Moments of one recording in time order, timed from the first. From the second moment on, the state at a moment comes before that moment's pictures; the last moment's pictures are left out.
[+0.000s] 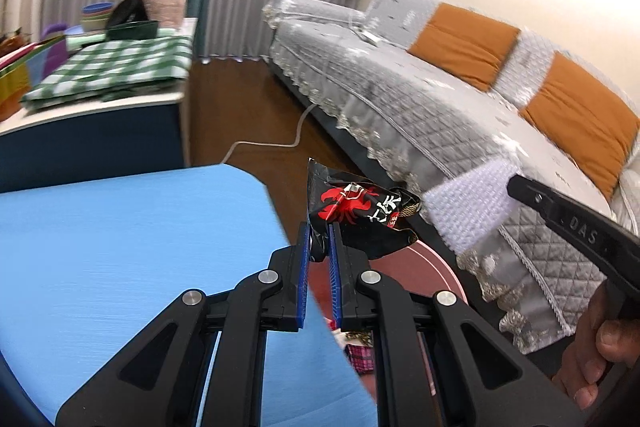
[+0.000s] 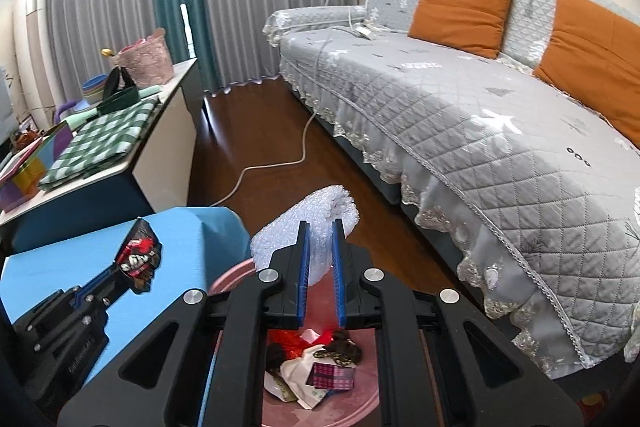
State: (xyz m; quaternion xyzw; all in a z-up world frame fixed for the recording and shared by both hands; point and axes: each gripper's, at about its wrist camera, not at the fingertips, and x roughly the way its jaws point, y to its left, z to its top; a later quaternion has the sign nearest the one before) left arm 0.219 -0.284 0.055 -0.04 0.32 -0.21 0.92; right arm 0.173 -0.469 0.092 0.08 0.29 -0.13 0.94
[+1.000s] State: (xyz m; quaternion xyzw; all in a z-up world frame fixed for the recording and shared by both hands) left arm 0.212 -0.327 0.038 0.01 0.35 -0.26 0.90; right arm 0.175 -0.490 0.080 0.09 0.30 -0.14 0.94
